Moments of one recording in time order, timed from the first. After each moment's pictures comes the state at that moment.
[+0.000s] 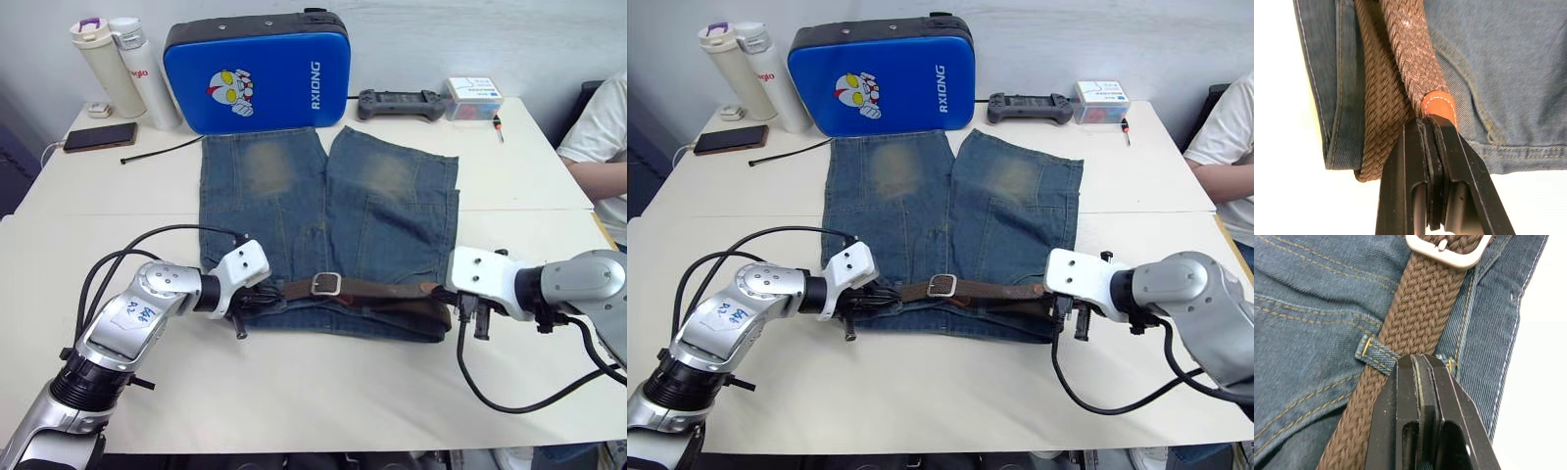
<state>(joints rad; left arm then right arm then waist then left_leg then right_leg) -0.42 0.76 -0.22 -0.33 -0.27 0.82 -0.85 -0.26 -1.20 0.08 -0.55 0.21 0.71 1.01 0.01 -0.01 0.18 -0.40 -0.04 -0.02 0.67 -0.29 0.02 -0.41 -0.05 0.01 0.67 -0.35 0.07</state>
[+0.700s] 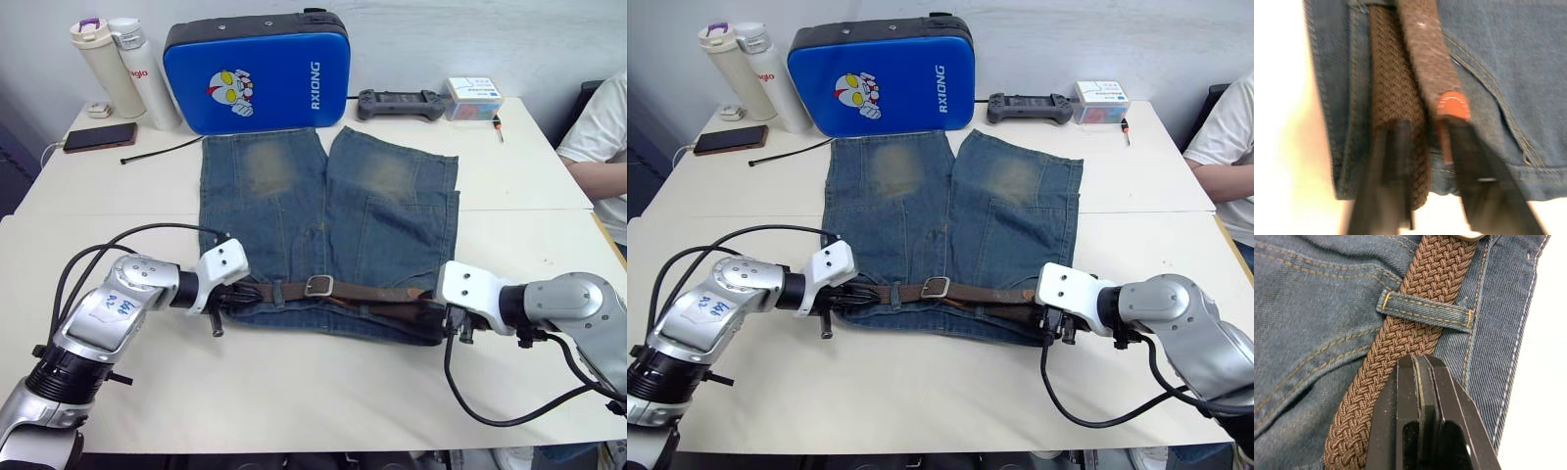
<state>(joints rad) -0.43 0.87 -0.16 -0.22 -0.31 0.75 -0.99 -0.21 -1.08 0.05 -0.55 0.28 0.66 0.99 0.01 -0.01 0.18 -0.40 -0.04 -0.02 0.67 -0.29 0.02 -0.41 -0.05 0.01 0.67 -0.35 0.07</state>
